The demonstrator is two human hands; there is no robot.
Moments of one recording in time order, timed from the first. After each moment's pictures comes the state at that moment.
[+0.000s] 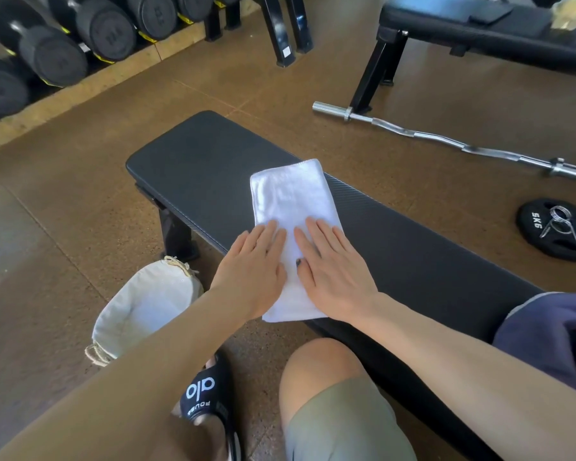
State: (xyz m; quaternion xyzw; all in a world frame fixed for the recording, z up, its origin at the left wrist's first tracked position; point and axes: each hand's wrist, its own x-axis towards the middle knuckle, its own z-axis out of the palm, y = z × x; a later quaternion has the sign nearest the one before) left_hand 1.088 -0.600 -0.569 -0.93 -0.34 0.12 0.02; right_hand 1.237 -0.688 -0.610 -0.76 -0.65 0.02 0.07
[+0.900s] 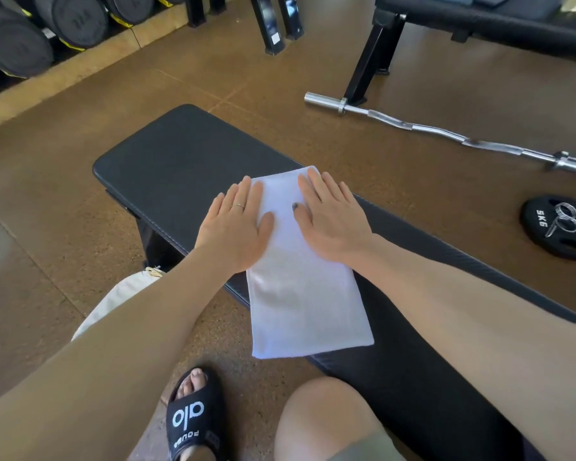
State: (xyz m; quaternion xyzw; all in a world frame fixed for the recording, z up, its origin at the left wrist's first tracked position) left_hand 1.134 -0.499 -0.601 -0.91 -0.41 0.06 -0.01; right_hand 1.304 -0.589 -0.607 -0.79 -0.60 0.04 0.09
